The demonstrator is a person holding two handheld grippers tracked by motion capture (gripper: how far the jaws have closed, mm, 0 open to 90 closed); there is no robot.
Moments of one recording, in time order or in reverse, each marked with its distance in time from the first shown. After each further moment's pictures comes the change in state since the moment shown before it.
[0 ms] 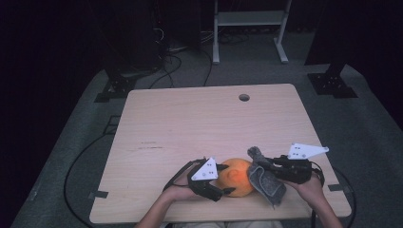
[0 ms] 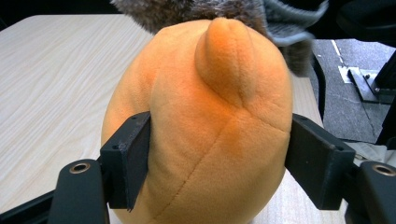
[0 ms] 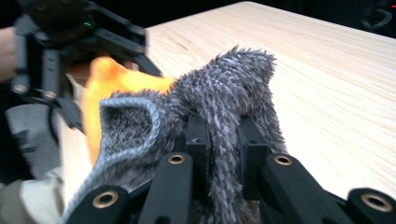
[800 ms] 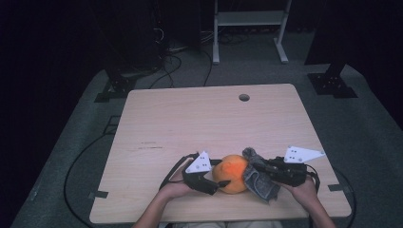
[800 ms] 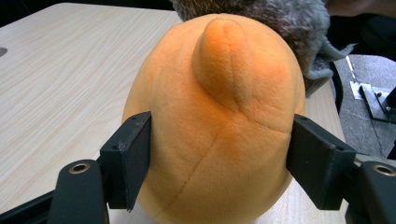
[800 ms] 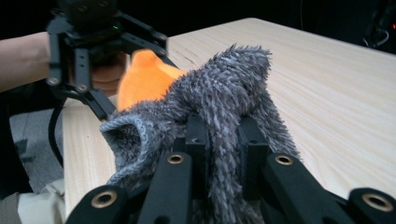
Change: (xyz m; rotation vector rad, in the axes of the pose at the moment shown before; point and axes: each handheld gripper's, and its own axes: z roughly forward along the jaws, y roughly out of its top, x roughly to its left) left arm 0.016 -0.006 -0.011 -0.007 0.048 -0.090; right arm 0.008 -0.004 0.012 -0.054 0.022 -0.013
